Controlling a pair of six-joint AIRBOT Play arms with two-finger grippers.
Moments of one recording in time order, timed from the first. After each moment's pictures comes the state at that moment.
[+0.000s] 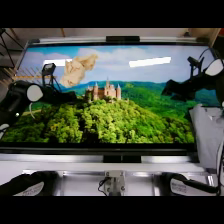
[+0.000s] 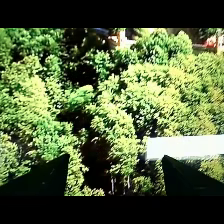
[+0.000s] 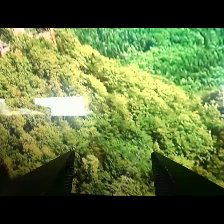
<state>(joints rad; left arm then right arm) -0.32 -1.20 1.16 1.49 -1.02 -1.85 -0.11 -1.38 1.43 -1.24 1.40 1.63</state>
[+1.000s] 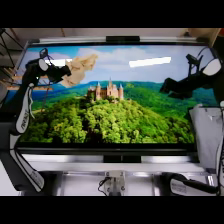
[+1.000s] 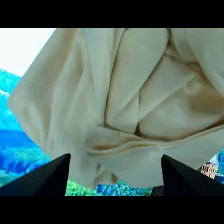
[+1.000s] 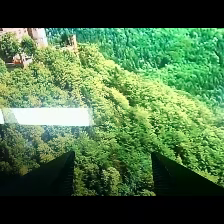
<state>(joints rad) -0.02 -2.03 1.96 1.35 -0.92 -1.86 -0.08 -1.39 1.43 -1.22 1.35 1.63</state>
